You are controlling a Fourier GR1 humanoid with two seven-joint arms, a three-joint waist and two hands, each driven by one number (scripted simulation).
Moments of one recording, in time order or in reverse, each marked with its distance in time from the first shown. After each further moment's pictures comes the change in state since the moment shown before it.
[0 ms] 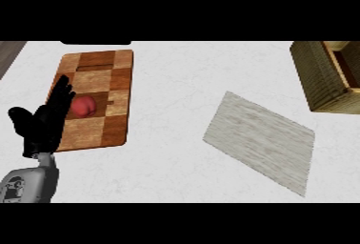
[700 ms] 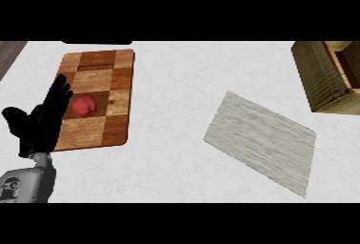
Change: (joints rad) left arm 0.002 0.007 0.011 -0.013 0.008 -0.016 0.005; right arm -0.404 -0.085 0.196 0.446 0.307 -0.015 -0.057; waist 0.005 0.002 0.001
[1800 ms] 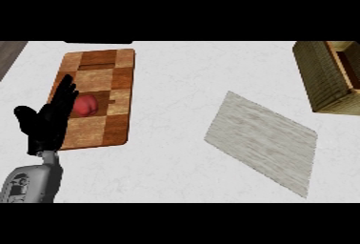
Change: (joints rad) left arm -0.017 -0.021 -0.009 0.039 -0.017 0.007 -0.024; right arm -0.317 0.011 0.032 0.886 0.316 0.115 -0.489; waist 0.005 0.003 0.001
